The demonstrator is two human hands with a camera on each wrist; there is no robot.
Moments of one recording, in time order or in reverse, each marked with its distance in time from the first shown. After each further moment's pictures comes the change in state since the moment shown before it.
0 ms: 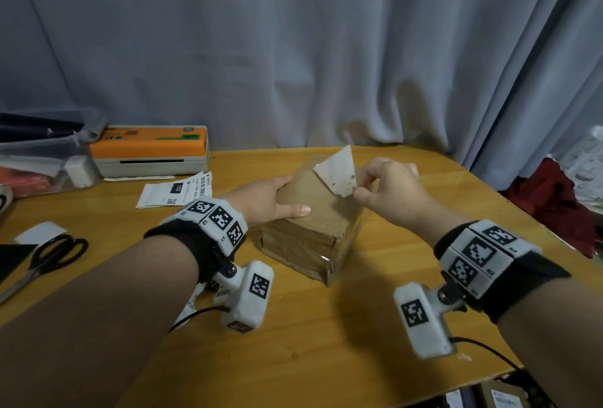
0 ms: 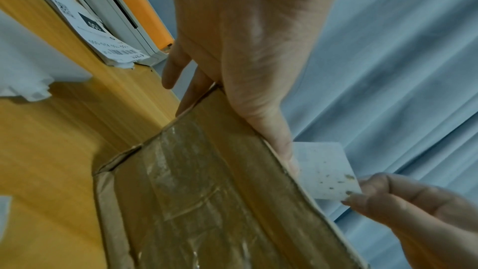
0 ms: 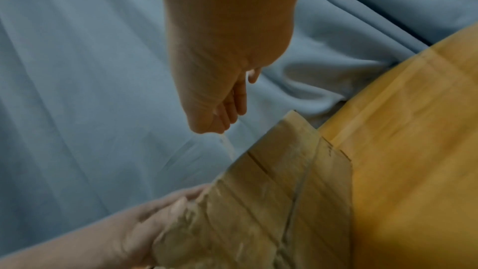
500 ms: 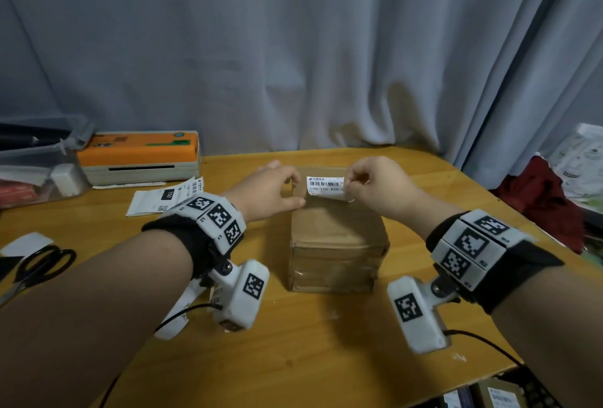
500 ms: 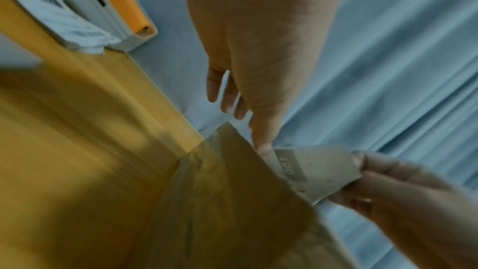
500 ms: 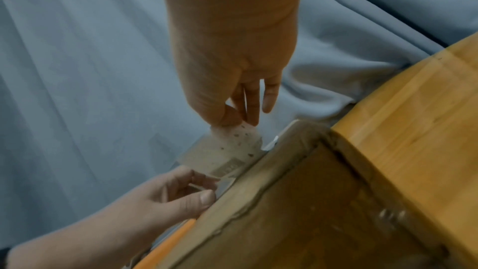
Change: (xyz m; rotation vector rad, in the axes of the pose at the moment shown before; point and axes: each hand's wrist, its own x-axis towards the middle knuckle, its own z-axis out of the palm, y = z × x) left_hand 0.018 0.010 -0.003 0.119 0.220 0.234; right_hand 0.009 -0.006 -0.007 0.179 -0.088 0.021
